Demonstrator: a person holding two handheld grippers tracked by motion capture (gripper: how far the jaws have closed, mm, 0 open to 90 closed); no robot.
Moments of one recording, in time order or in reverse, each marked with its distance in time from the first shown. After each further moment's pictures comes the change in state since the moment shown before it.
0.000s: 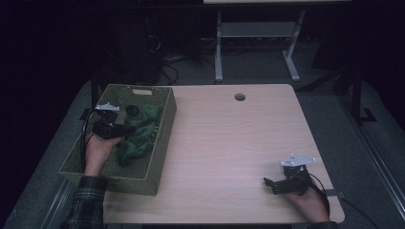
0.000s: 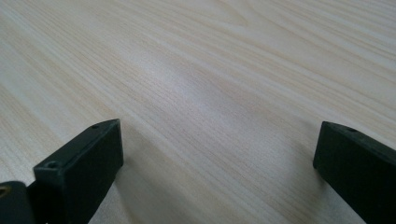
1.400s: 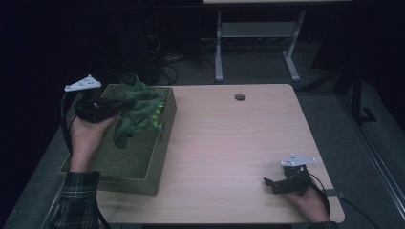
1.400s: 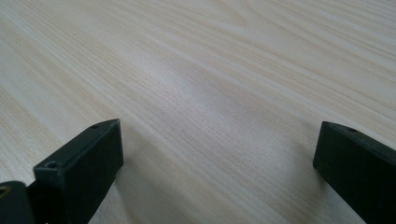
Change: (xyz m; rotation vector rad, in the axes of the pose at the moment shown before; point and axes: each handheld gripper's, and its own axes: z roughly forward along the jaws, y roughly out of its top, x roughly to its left) left arm -0.054 0.061 -0.085 -0.306 -0.103 0.117; right arm 0.000 0.000 0.000 0.001 -0.001 0.005
